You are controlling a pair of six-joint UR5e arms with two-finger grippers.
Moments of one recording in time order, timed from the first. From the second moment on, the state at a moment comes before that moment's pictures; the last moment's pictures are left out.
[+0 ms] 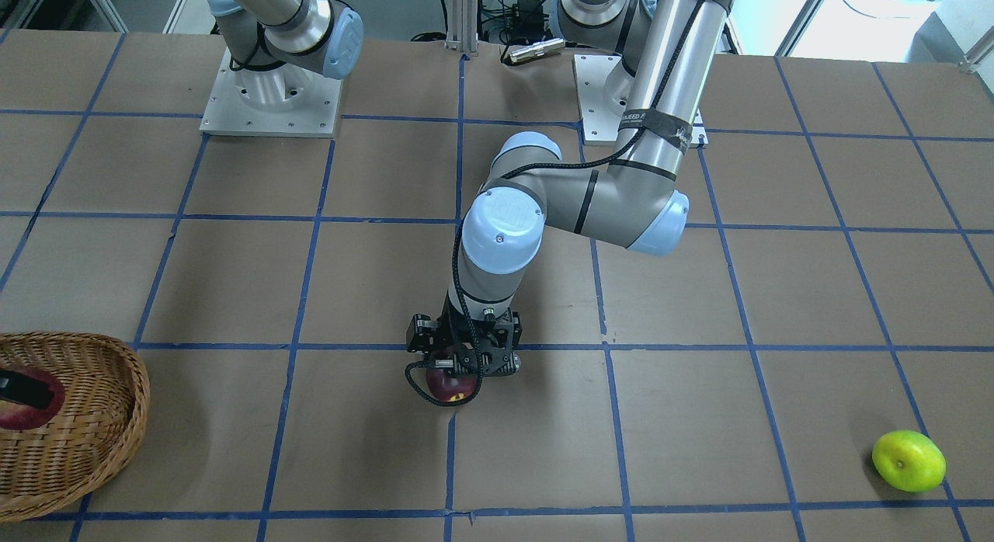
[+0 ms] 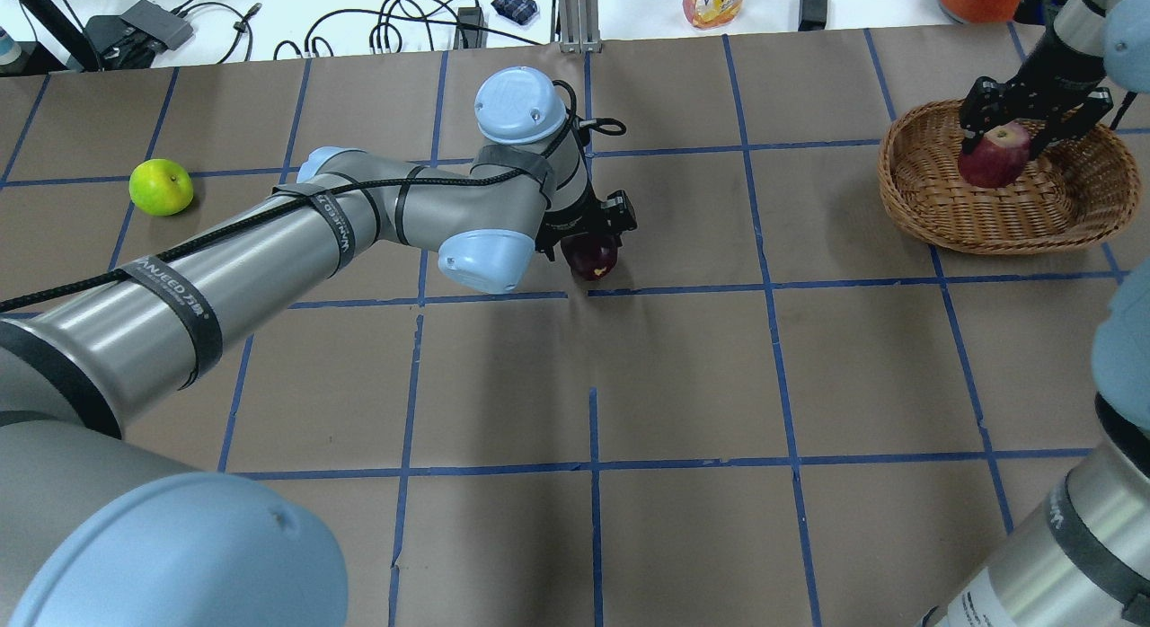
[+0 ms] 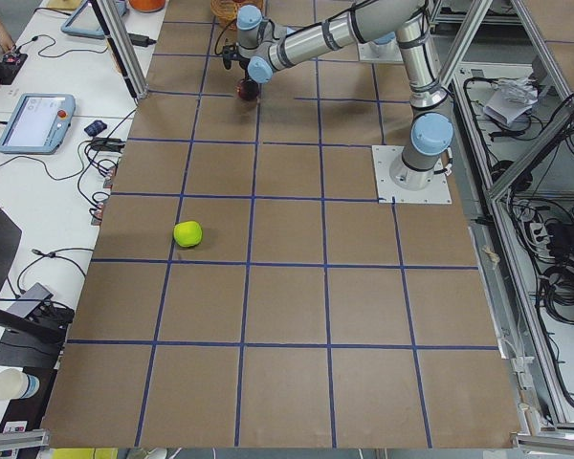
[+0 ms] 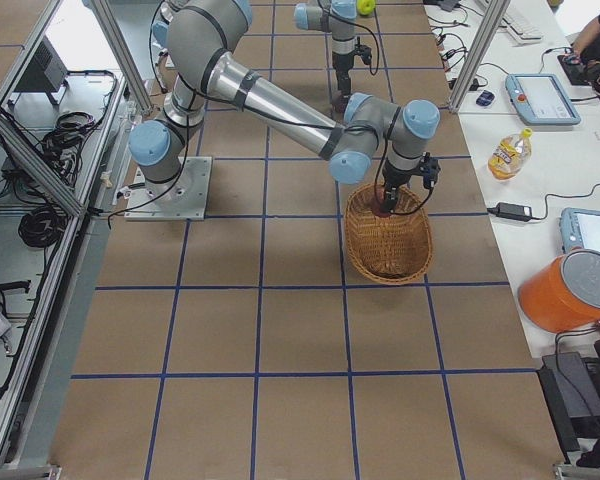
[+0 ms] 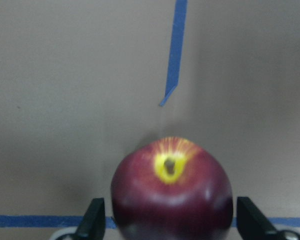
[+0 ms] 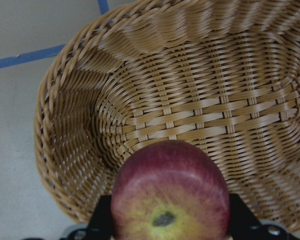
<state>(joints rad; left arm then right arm) -1.88 -2.11 -1.62 -0.84 1.44 -0.43 1.15 -1.03 1.37 -1.89 -1.59 -0.22</state>
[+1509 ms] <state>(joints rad) -1.03 -2.24 -1.19 -1.16 1.50 0.51 1.23 -1.09 1.36 -1.74 -1.52 -0.14</state>
